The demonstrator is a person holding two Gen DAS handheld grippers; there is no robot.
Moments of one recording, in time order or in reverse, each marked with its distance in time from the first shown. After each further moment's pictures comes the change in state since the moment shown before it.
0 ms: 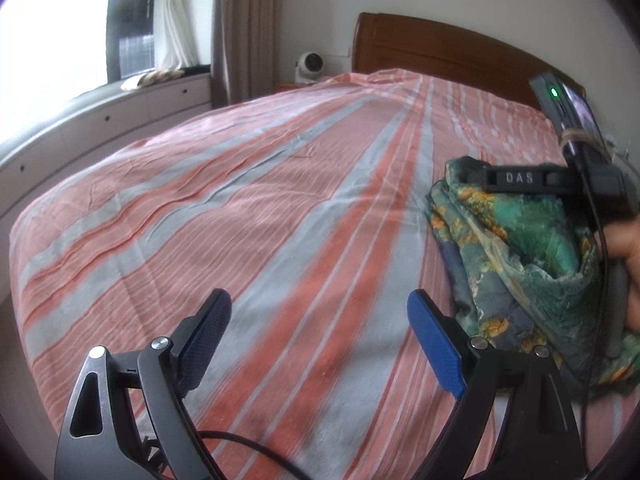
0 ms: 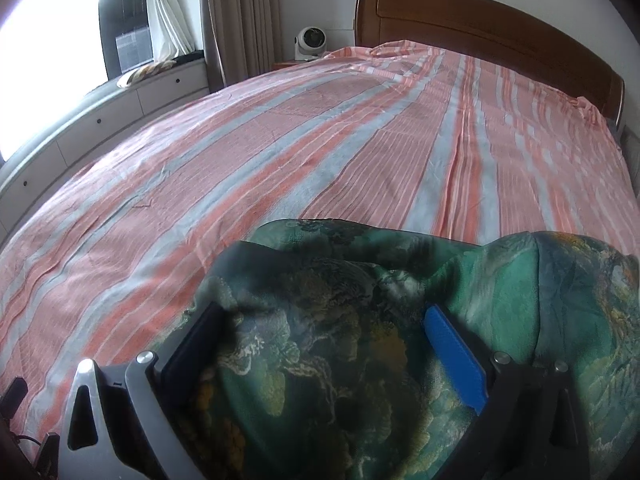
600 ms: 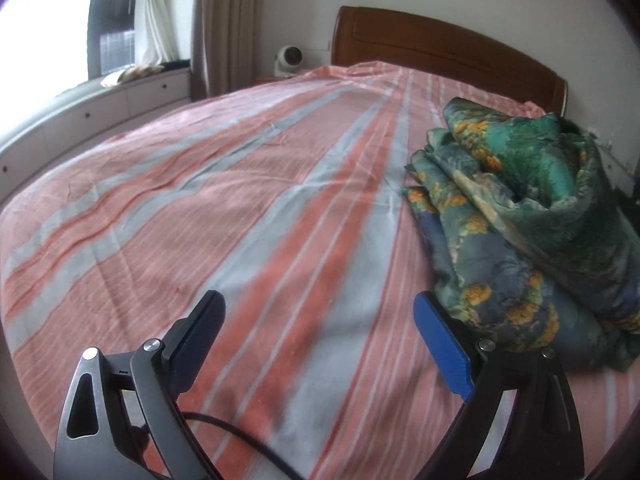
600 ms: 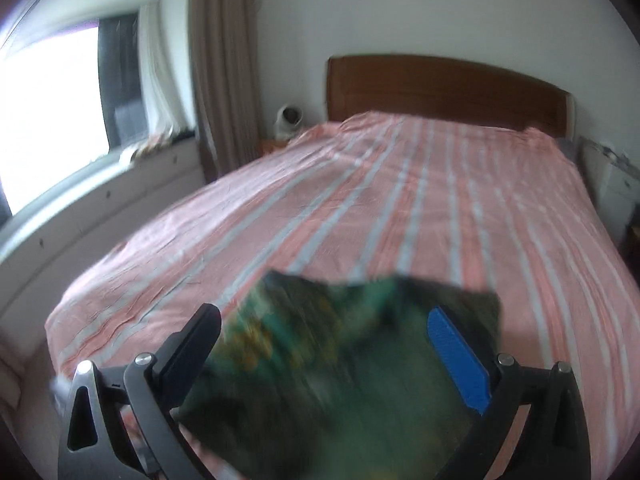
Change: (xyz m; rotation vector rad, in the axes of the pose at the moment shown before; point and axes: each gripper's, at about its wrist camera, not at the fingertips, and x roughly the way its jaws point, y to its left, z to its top) left arm -0.005 -0.006 -0.010 0.007 0.032 -0.093; right arm -0.239 -0.036 -0.043 0.138 -0.274 -0.043
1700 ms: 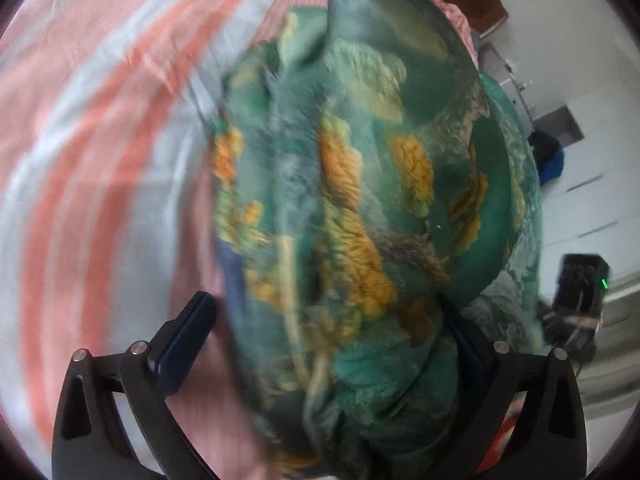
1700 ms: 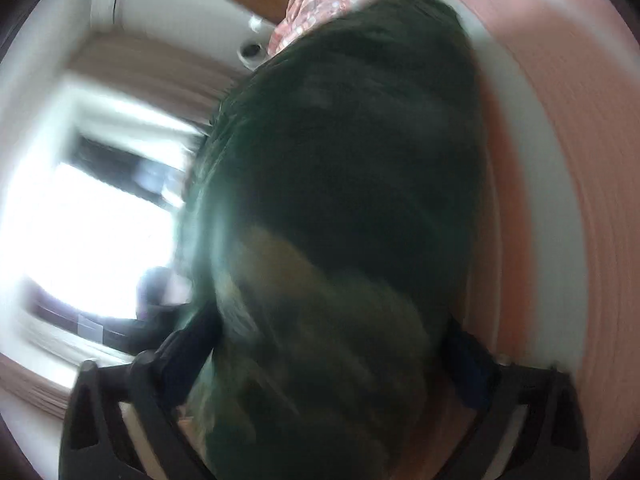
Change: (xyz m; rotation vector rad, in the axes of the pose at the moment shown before) left arm 0.132 -0.078 0.077 -0.056 0.653 -0.574; right arm 0.118 -0.143 -0.111 0.507 0.436 0.384
